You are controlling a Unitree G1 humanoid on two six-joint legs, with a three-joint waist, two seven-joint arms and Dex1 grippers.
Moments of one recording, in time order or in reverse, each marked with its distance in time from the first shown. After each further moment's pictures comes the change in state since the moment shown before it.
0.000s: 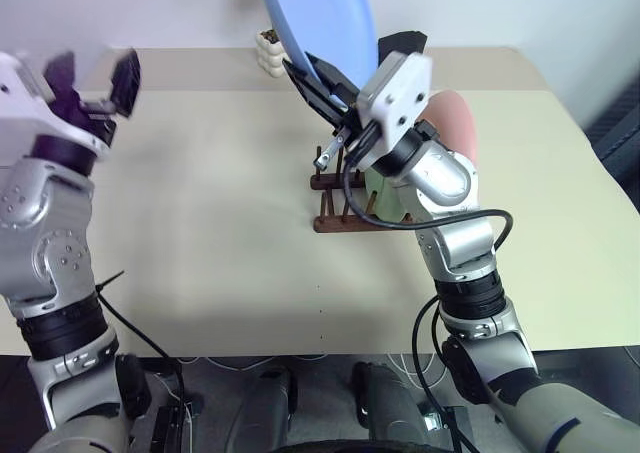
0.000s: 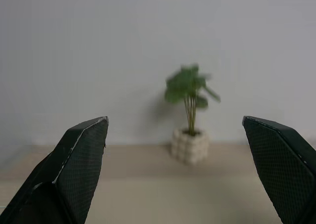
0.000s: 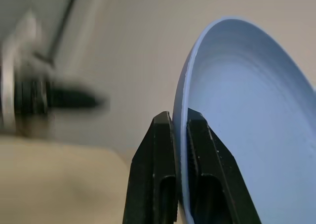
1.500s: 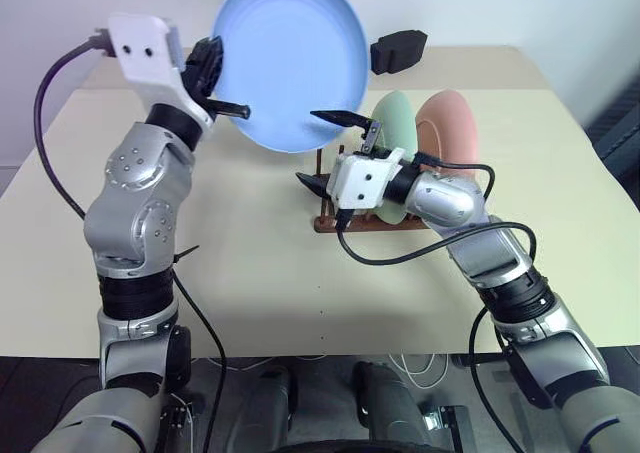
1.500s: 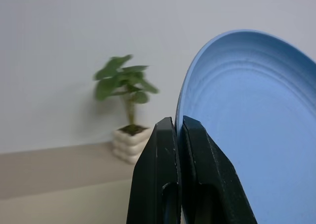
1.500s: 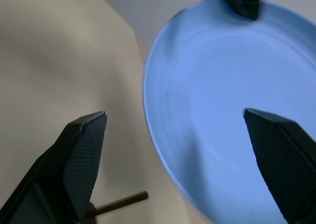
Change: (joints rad) left arm -0.300 -0.180 -0.285 -0.082 0.130 0.172 0.260; right arm 0.025 -0.373 0.253 0.162 -0.588 -0.308 0.020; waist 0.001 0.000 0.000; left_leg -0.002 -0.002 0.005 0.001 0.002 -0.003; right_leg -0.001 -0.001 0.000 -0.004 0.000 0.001
